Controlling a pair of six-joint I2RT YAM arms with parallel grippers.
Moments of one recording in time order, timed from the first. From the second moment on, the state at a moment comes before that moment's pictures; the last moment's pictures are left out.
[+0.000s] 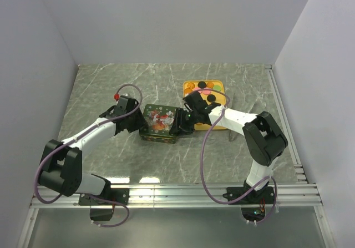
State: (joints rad) left arm -0.38 1.39 0.82 -0.36 -0.03 -0.79; right arm 0.65 1.77 1.12 -0.32 -0.41 0.78
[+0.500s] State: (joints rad) left arm -0.38 1.33 0.75 -0.30 -0.04 -0.81; right arm 0.67 1.73 1.11 -0.41 -0.35 0.76
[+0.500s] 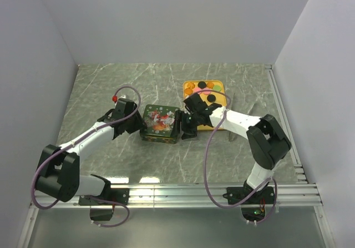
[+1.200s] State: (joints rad) left arm -0.38 1.30 0.74 -0.30 -0.05 -0.81; right arm 0.67 1.64 1.31 -0.34 -0.49 0.78
